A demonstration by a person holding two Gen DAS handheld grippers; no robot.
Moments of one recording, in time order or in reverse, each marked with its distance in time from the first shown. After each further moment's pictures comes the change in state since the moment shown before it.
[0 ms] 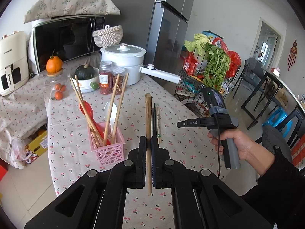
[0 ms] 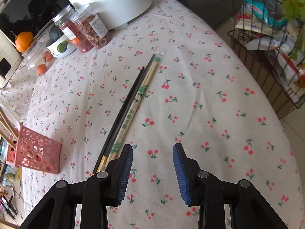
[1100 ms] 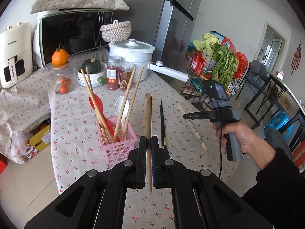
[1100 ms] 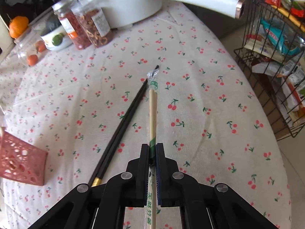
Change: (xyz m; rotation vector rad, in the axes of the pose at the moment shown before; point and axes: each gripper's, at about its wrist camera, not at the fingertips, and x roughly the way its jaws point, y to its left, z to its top) left arm 0.006 0.024 -0.004 -0.042 0.008 0.015; right arm 0.000 0.020 0.016 -0.105 -0.033 -0.081
